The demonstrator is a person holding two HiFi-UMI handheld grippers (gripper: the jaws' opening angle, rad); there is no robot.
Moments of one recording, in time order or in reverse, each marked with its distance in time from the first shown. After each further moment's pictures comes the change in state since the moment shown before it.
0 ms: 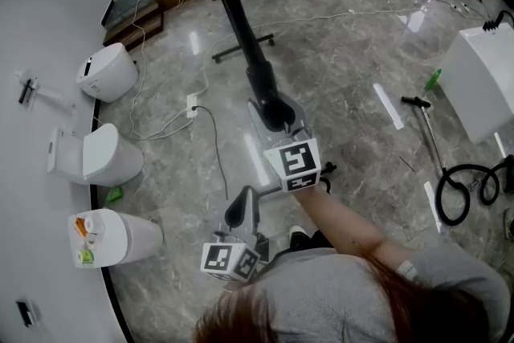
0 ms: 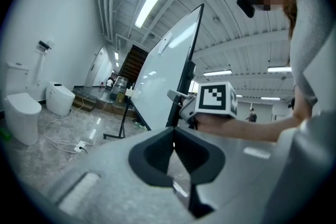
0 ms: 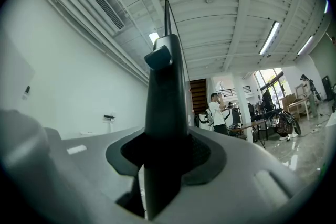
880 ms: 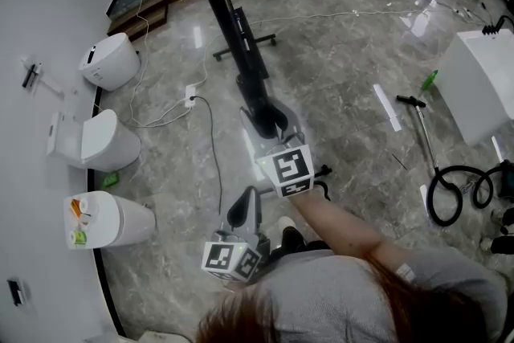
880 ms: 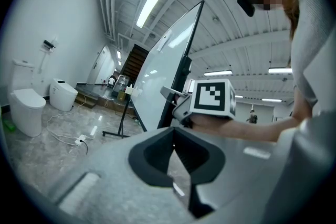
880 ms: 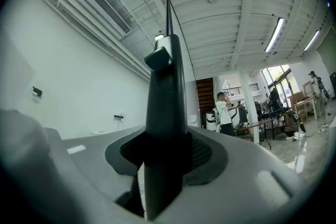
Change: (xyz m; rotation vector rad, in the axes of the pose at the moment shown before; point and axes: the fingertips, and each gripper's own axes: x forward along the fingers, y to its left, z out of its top) left arm -0.031 -0.065 -0.022 -0.035 0.004 0.024; right arm -0.064 0.023 0.007 -0.003 0.006 0.084
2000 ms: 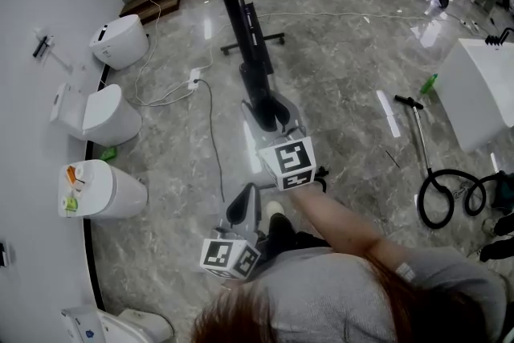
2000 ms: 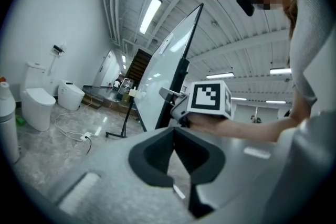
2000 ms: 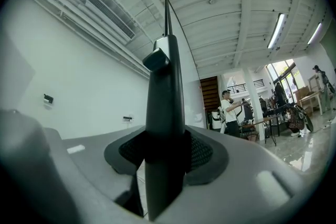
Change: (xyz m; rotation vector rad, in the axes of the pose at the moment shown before) left arm -0.069 -0.063 -0.027 -0.004 -0.040 0.049; right arm -0.078 0.031 0.012 0.028 0.005 0.067
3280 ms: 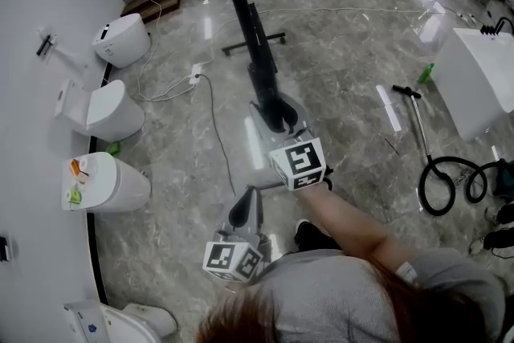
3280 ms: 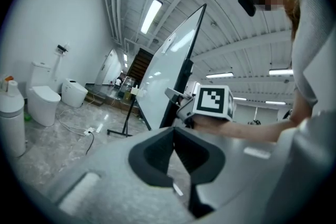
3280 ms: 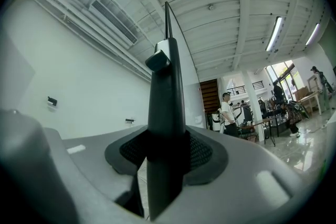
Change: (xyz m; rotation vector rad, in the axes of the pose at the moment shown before) left arm -0.066 -0.032 -0.019 -0.023 0.011 0.015; right arm -0.069 0.026 0.009 -0.004 -0.032 0.004
